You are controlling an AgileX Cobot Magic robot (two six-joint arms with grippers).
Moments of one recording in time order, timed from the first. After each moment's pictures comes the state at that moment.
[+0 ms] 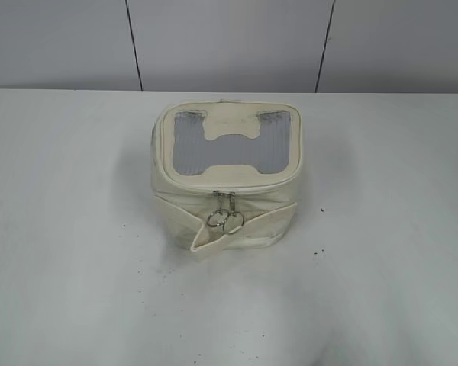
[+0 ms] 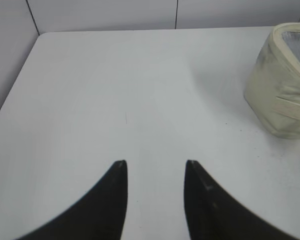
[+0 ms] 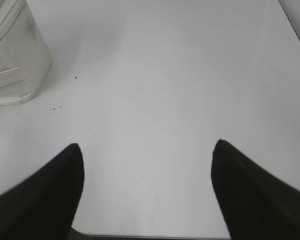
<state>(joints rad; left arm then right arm) -0.05 -0.01 -0.53 -0.07 1.06 0.03 0.04 -0.01 -0.50 0.02 1.05 0.02</state>
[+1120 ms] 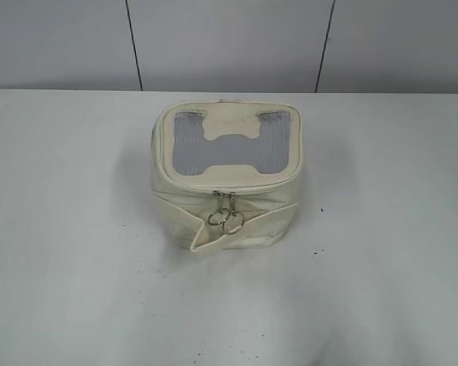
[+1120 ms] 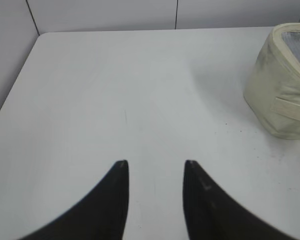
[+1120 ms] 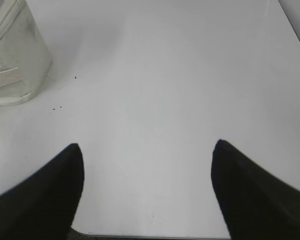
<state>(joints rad) -0.05 -0.01 -0.53 -0.07 1.06 0.03 0.04 -0.01 -0.50 0.02 1.05 0.02</state>
